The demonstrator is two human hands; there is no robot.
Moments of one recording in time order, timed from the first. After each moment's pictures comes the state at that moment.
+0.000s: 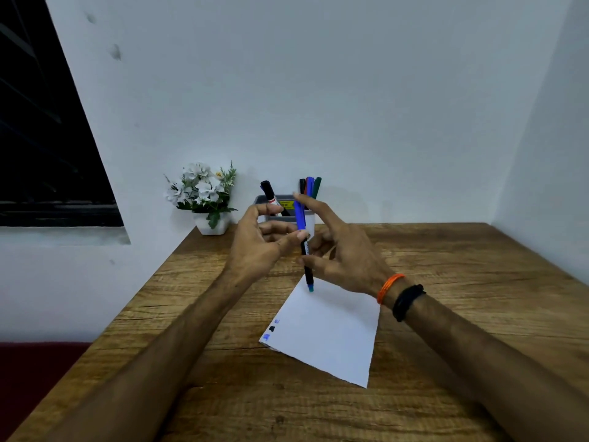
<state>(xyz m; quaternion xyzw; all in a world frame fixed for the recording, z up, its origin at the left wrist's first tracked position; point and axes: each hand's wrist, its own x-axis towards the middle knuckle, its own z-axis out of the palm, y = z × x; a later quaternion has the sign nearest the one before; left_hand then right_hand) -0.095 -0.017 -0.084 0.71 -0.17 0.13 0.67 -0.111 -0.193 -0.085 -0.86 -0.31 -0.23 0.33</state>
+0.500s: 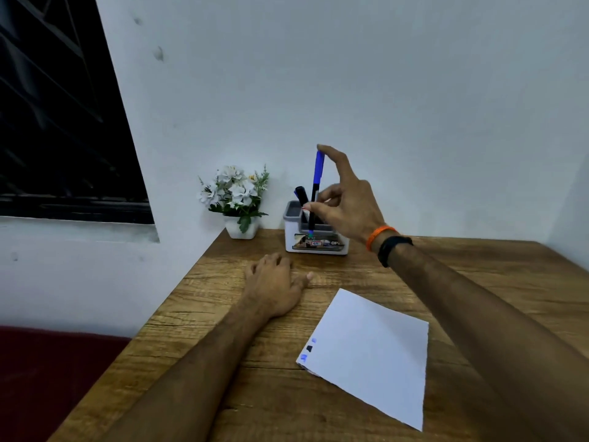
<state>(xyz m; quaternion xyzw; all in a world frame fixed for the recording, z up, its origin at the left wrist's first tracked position) -0.055 0.017 -0.139 0.99 -0.07 0.07 0.13 -0.024 -0.148 -0.041 -0.84 -0.24 -0.30 0.38</state>
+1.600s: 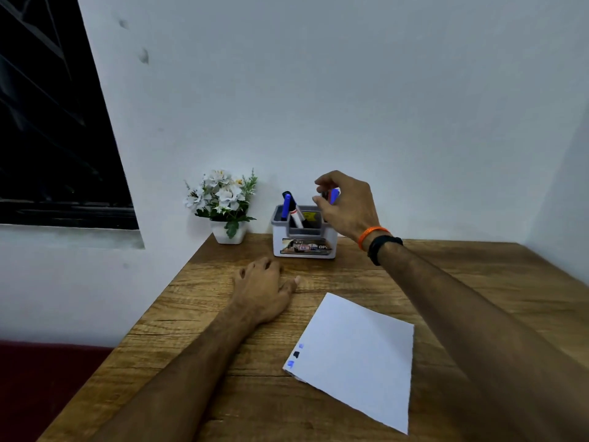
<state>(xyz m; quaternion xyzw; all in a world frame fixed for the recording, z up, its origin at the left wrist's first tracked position) -0.049 0.021 -0.142 0.99 -0.08 0.08 0.13 0.001 -0.158 -0.046 -0.85 -0.16 -0.35 0.36</state>
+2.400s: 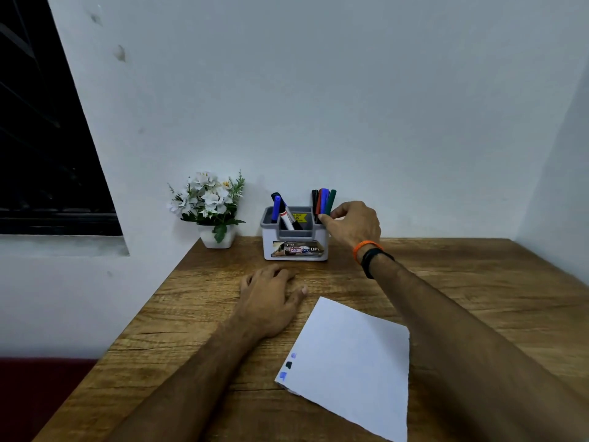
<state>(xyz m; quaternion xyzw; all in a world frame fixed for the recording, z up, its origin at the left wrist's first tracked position) -0.053 0.001 -0.146 0.98 -0.14 0.08 0.15 0.015 -0.176 -0.076 -0.88 0.06 -0.27 0.38</state>
